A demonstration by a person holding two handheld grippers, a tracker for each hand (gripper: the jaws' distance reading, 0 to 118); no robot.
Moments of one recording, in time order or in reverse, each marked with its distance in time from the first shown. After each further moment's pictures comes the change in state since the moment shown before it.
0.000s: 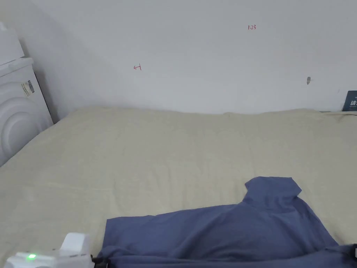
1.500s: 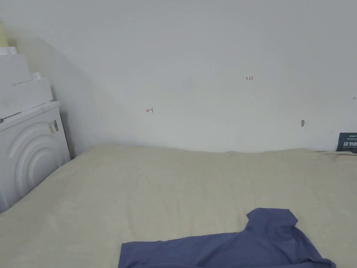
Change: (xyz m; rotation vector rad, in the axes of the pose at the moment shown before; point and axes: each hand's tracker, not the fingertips) left arm 0.083 -0.128 0.182 0.579 0.051 -0.023; right arm -0.077 -0.134 0.168 0.393 0.062 0.222
